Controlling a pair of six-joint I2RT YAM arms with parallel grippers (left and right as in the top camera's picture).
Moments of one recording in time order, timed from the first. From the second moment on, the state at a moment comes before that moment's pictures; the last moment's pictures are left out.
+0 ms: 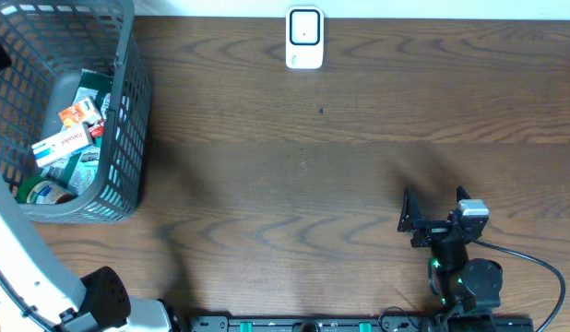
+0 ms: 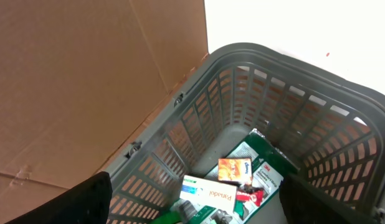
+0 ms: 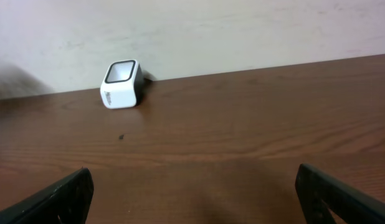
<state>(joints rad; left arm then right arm) 0.47 1.65 2.27 -1.22 -0.18 0.00 0.08 0.03 0.01 -0.07 0.00 0.18</state>
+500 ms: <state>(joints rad) 0.49 2.09 2.29 -1.29 -0.16 0.19 0.08 0.03 0.01 -0.07 0.00 0.18</state>
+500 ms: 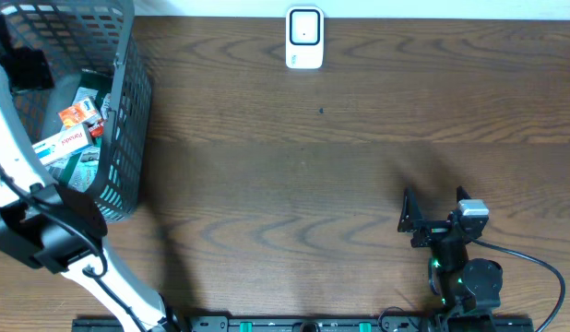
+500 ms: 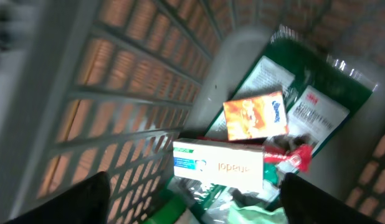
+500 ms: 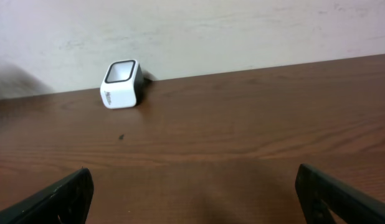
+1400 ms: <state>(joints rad) 0.52 2.36 2.28 -1.42 -0.13 0.56 0.08 0.03 0.01 -0.07 0.00 0.18</state>
